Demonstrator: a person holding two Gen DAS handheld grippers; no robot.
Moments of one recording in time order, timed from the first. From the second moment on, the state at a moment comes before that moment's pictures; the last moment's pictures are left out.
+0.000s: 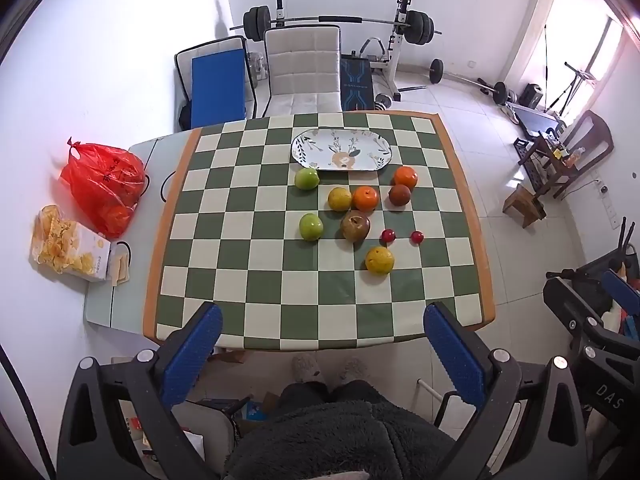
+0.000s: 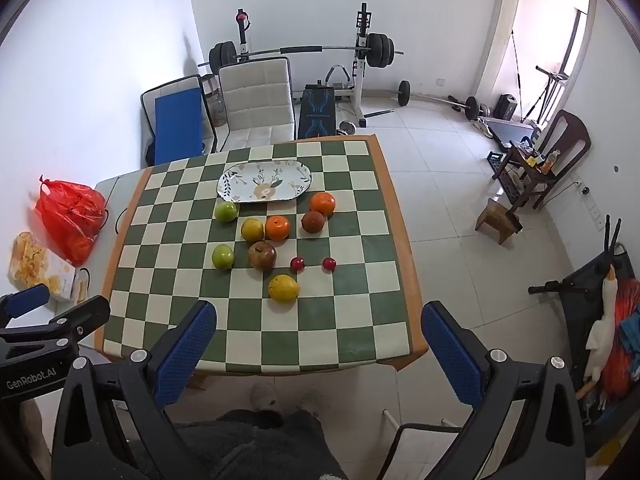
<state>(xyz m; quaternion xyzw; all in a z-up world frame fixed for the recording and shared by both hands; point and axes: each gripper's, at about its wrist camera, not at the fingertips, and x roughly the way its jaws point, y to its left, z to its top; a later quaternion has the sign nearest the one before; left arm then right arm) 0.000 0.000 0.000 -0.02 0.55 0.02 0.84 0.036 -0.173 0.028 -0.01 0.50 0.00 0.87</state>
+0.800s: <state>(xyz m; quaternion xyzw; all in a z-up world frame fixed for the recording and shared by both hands) 0.007 0.009 0.009 -0.02 0.54 0.02 0.84 0.038 -0.169 0.034 -0.01 0.50 0.01 0.87</state>
